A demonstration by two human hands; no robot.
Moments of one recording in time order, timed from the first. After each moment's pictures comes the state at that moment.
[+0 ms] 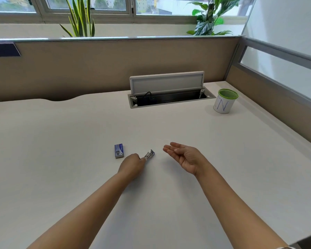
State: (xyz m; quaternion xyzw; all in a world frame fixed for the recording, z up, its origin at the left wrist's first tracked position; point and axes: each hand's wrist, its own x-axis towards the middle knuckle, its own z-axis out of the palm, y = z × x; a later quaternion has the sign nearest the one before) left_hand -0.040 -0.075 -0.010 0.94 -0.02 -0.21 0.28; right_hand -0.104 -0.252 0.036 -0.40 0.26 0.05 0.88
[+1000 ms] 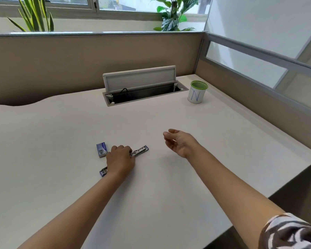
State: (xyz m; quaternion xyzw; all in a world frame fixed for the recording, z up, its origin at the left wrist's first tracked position) left_hand -0.047 -0.075 -0.018 0.97 -0.19 -0.02 0.16; right_hand -0.114 -0.260 0.048 -0.47 0.36 -0.07 0.80
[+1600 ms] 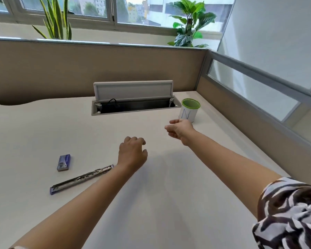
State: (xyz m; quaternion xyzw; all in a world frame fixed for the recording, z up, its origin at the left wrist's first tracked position) left_hand -0.056 -0.238 0.028 0.96 -0.19 0.03 0.22; right_hand -0.055 -0.413 0.082 -0.68 0.30 -0.06 0.67
